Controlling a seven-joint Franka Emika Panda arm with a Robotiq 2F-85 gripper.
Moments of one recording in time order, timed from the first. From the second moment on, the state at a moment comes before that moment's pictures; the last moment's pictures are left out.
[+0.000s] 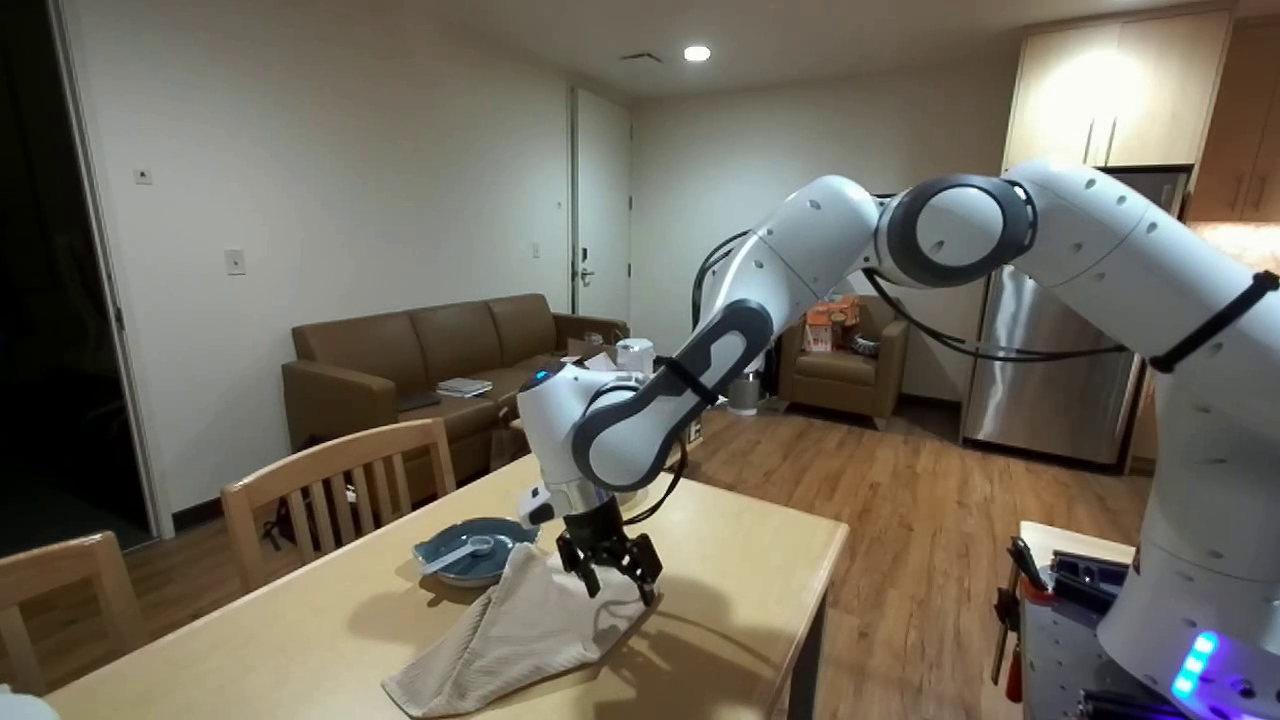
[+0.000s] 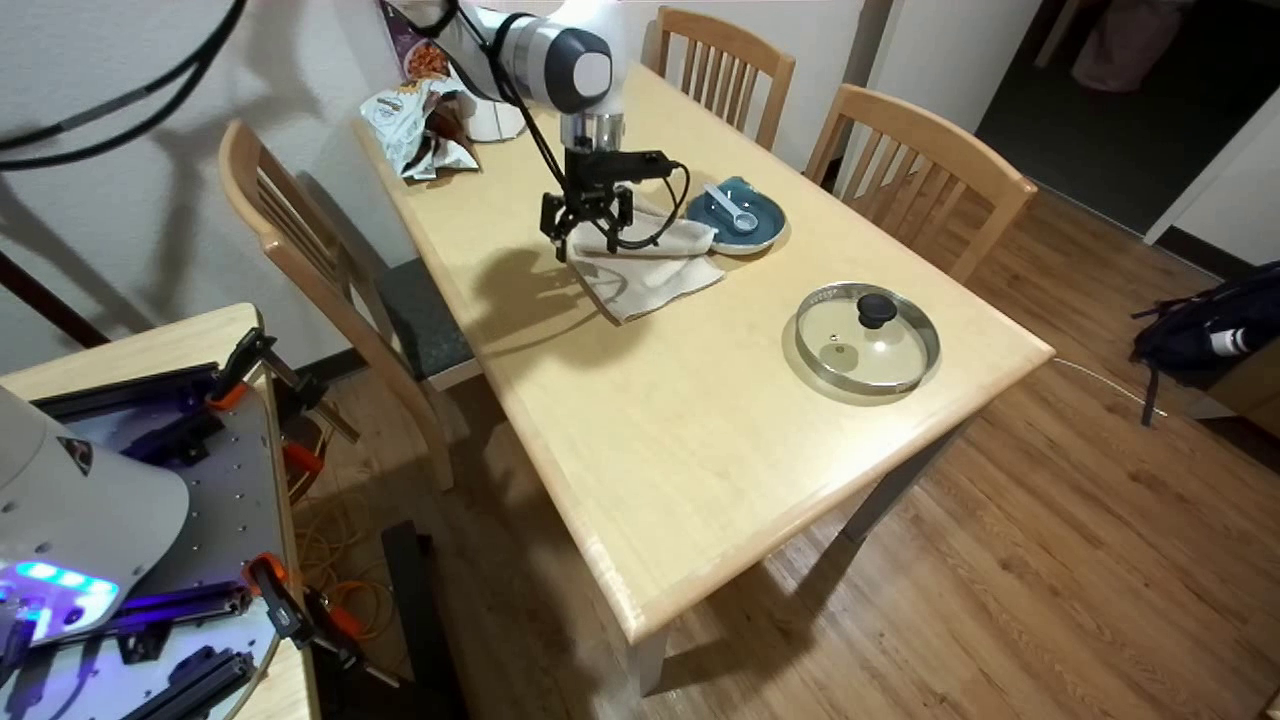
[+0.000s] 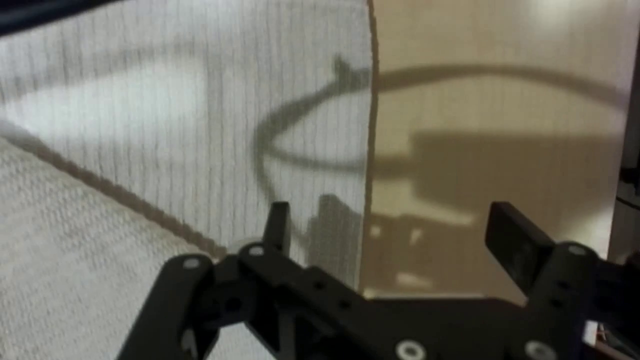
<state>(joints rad) 0.25 0.94 0.13 -1.44 -0.27 2.08 -1.12</state>
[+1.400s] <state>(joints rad) 0.20 1.02 0.06 -1.45 -0.34 2.08 -1.09</state>
